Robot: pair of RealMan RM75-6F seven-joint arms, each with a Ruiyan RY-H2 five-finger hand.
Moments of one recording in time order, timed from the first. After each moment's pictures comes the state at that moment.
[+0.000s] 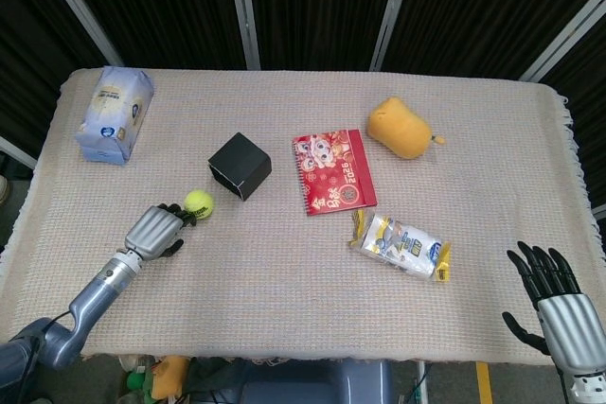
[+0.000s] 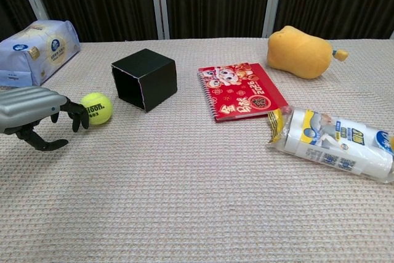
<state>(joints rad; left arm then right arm) -0.59 -1.52 -0.02 -1.15 1.54 0.96 0.06 0.00 -1.02 -0.05 -1.65 -1.77 1.63 0.02</state>
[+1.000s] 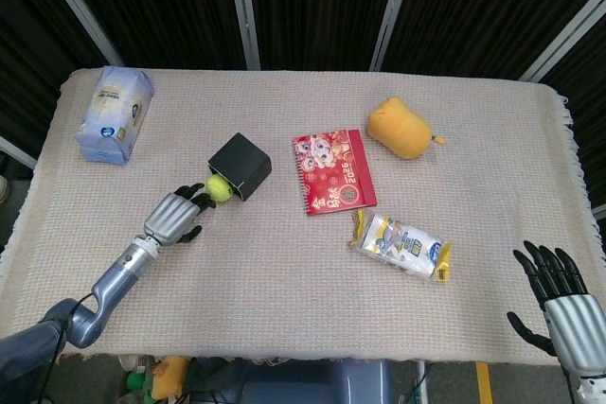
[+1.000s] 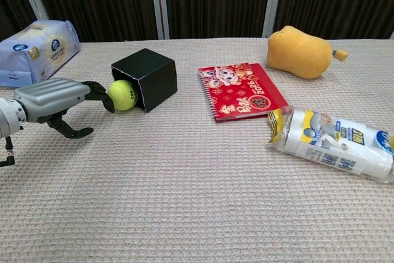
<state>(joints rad) -0.67 -1.66 -0.04 -0.94 1.56 0.98 -0.09 -0.01 -1.01 -0.05 -1.64 -1.78 1.64 0.05</state>
